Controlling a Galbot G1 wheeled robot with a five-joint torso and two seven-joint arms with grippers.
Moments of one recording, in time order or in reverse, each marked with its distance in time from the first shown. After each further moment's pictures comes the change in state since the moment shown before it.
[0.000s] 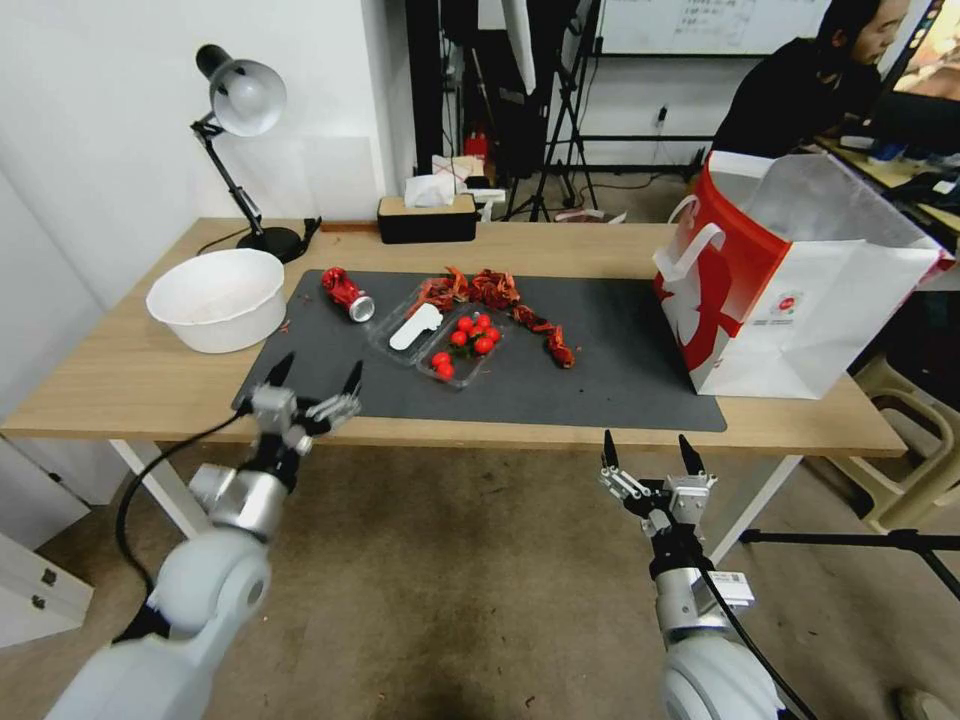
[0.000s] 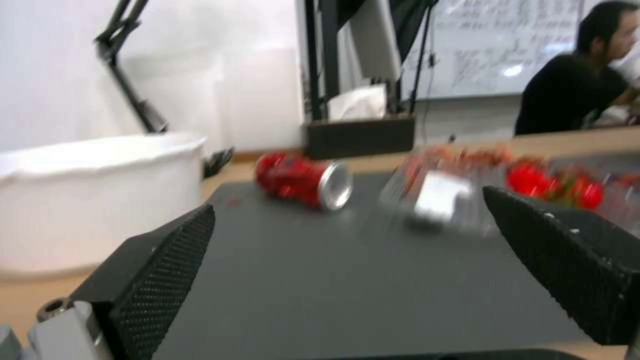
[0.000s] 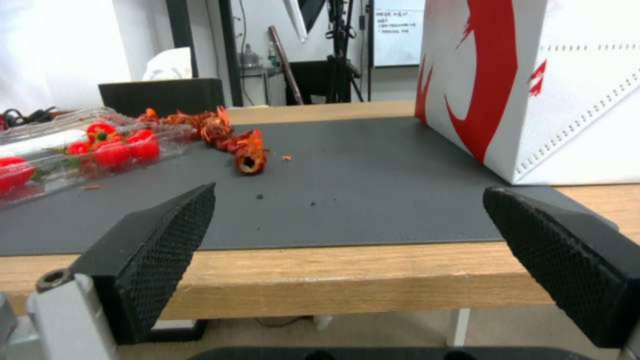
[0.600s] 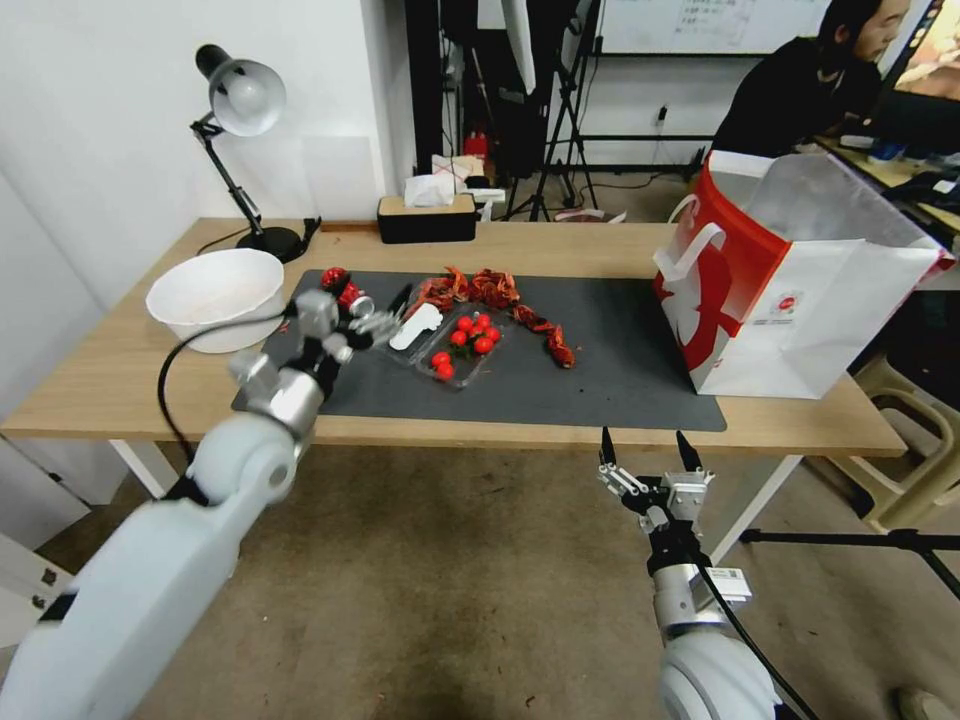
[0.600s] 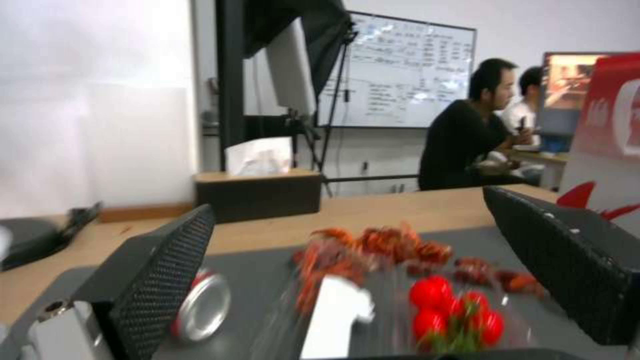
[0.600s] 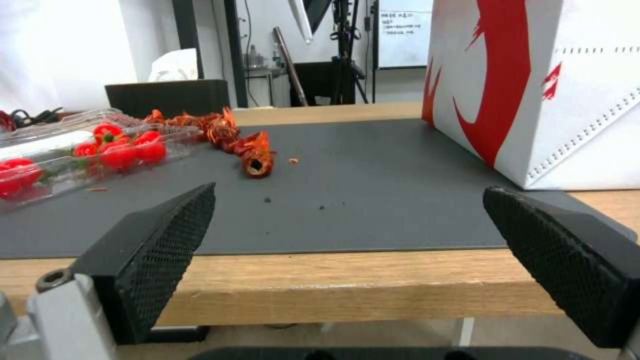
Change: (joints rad) left arm -0.321 0.105 0.184 0.045 -0.201 0.123 0.034; right arm 0.013 -0.003 -0.009 -0.006 0.002 -0.003 -0.002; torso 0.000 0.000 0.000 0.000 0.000
